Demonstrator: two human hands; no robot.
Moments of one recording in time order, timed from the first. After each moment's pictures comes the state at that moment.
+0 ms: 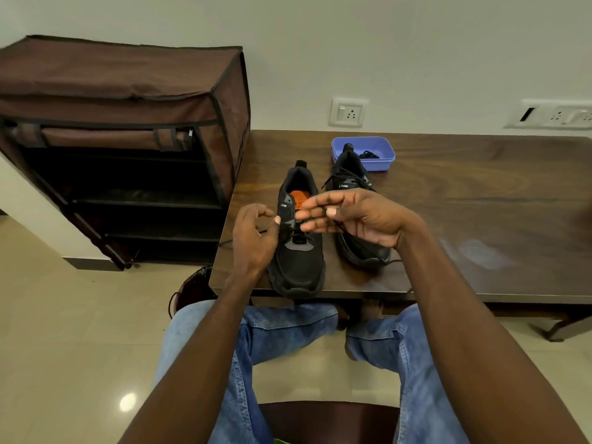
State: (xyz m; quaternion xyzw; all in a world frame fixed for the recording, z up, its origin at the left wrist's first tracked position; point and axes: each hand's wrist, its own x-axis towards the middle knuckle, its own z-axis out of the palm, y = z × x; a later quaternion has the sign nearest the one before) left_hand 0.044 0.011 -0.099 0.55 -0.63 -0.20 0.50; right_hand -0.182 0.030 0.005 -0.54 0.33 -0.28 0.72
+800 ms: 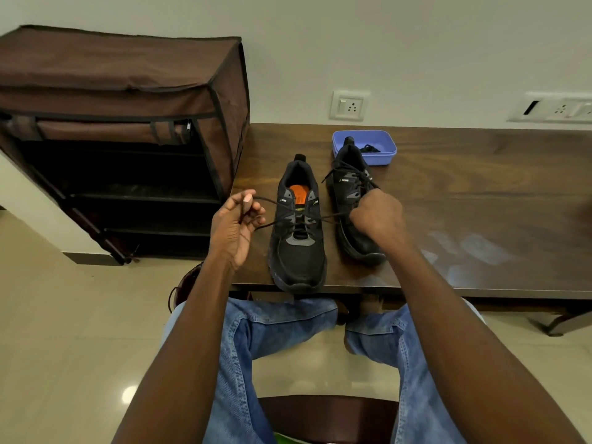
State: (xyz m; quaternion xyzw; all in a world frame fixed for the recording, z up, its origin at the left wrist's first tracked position) left_hand 0.068 0.006 -0.073 0.37 -0.31 -0.63 0.60; right_hand -0.174 0.024 -0.019 -0.54 0.82 -0.12 0.16
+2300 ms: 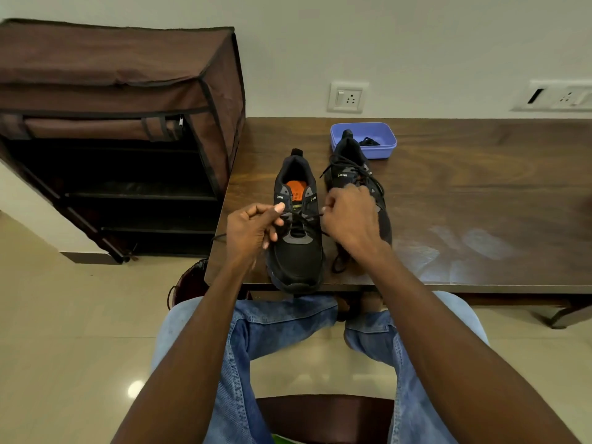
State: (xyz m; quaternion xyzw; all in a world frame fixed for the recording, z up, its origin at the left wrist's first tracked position) left_hand 0.041 0.014 -0.081 0.48 -0.46 -0.54 0.52; right_hand -0.140 0.029 -0.032 -0.65 0.73 -0.19 0.08
